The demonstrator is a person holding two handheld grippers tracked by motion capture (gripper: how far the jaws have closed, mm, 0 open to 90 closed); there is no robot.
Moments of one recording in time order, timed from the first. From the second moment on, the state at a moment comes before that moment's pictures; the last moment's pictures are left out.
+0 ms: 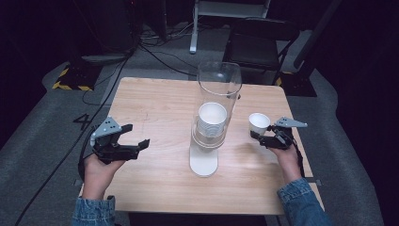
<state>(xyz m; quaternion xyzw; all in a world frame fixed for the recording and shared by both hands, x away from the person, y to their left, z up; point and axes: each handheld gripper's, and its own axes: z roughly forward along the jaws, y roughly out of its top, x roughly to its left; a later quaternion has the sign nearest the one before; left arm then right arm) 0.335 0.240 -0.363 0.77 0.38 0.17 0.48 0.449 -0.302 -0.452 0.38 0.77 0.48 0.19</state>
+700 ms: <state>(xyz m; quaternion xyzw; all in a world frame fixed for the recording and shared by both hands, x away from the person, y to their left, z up) 0.331 0.242 -0.368 0.77 0.39 0.17 0.47 0.467 -0.295 -0.480 0.39 0.79 0.43 0.17</state>
